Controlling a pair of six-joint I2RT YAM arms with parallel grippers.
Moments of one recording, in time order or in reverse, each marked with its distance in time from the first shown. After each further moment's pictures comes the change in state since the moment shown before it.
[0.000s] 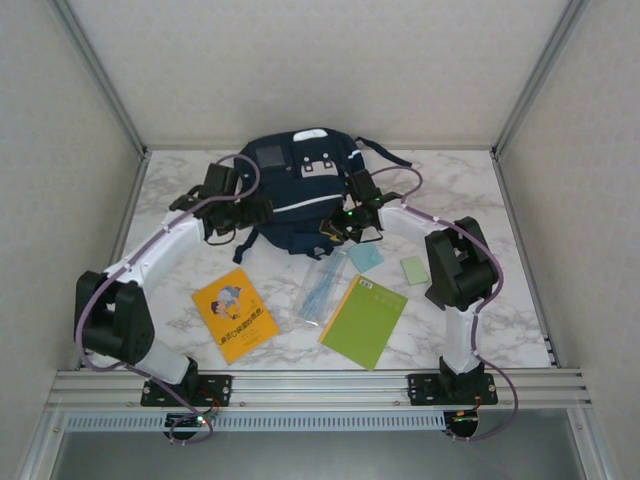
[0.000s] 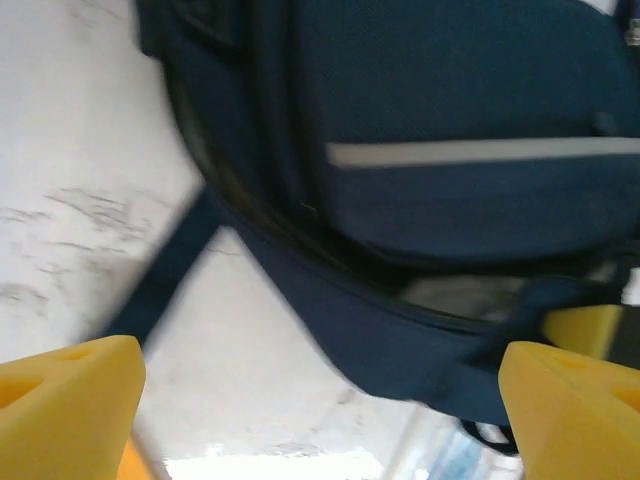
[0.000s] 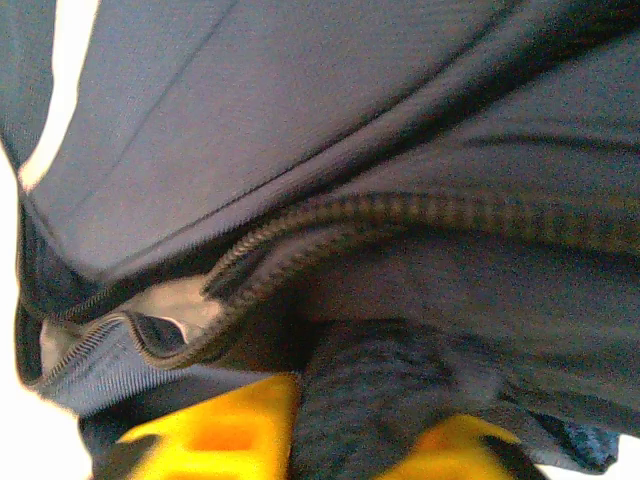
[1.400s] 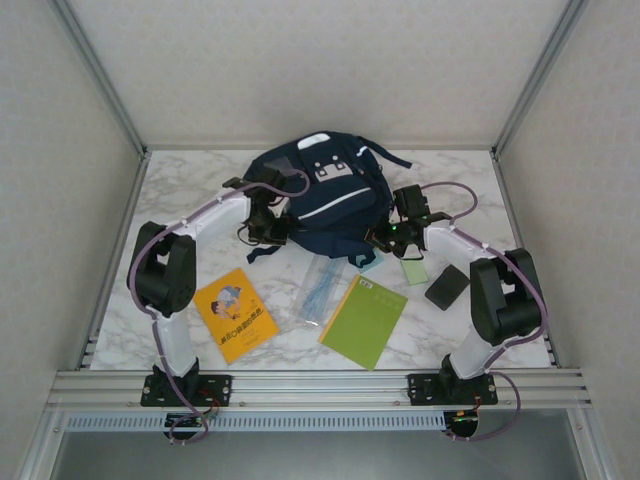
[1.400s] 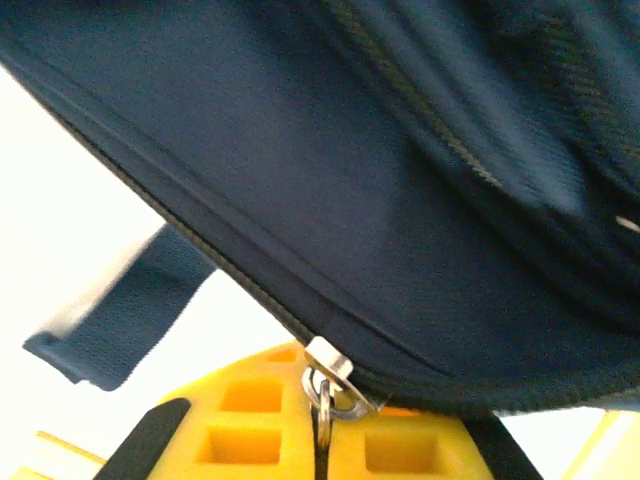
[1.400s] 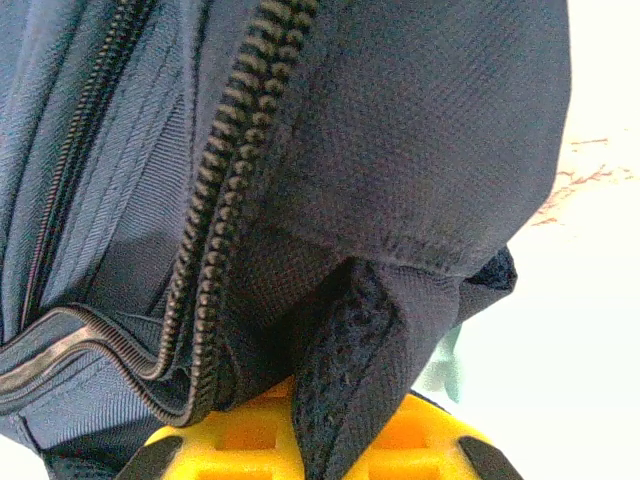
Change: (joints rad) left arm -0.093 0.421 0.332 -0.355 0.092 0.321; right arm -0.201 -0.342 -0.386 0.024 0.122 -0.109
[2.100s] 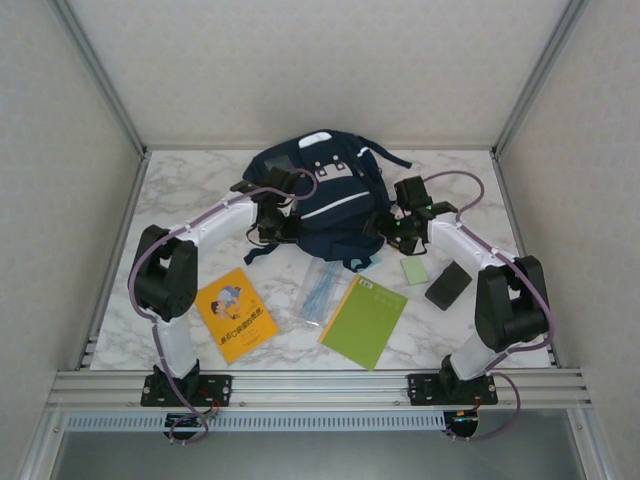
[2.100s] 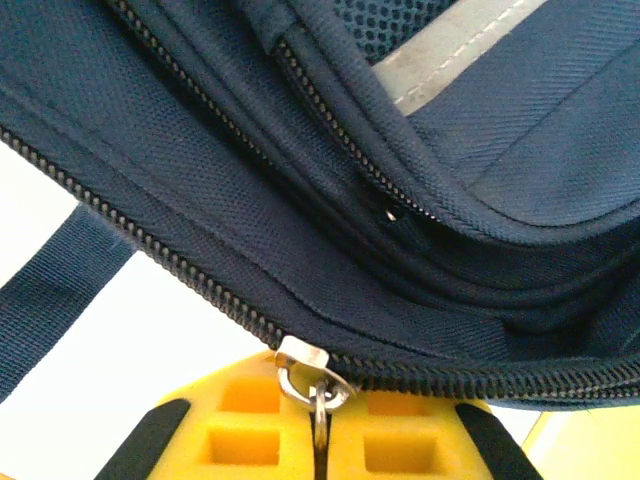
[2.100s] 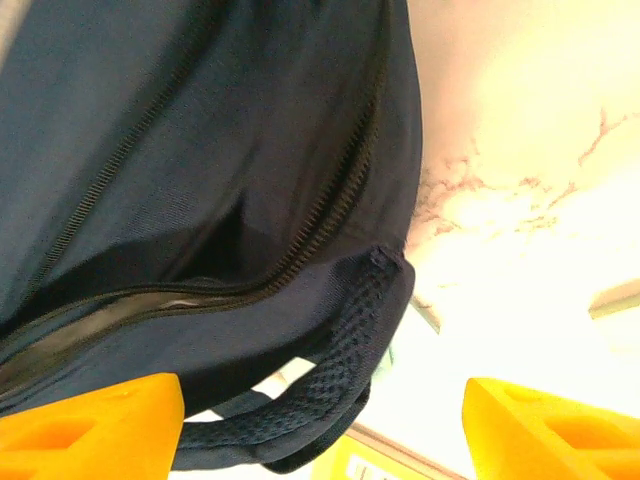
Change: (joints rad) left arm -0.088 -0.036 -0.022 0.089 0.010 -0.155; right arm 0.011 -0.036 0.085 -0.213 0.139 -0.049
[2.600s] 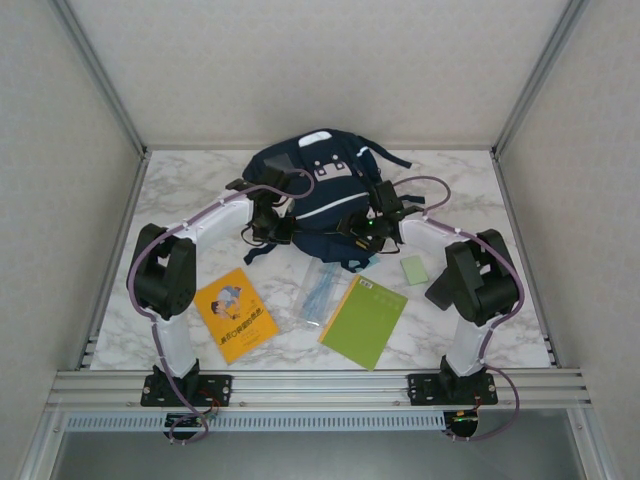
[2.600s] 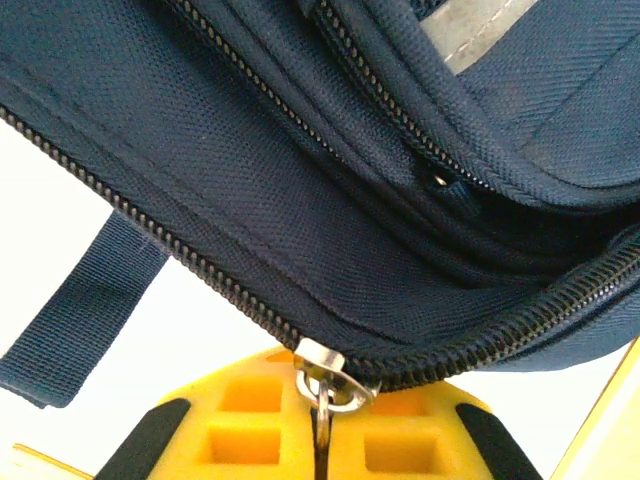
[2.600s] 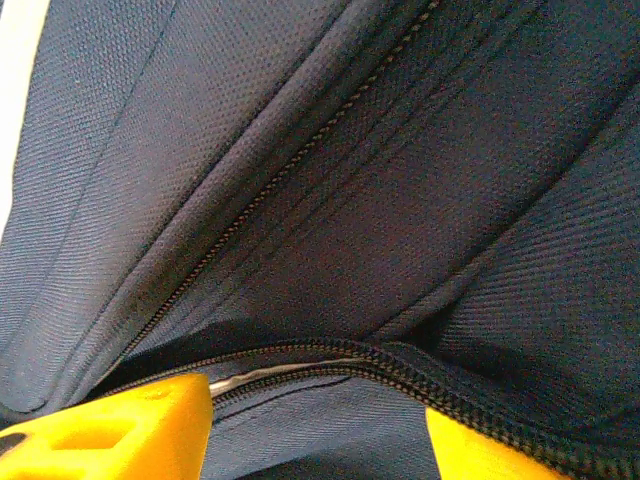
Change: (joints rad) left arm 0.046 0.008 0.001 -0.041 -0.006 0.118; right arm 0.102 0.204 0.054 0.250 -0.058 0.118
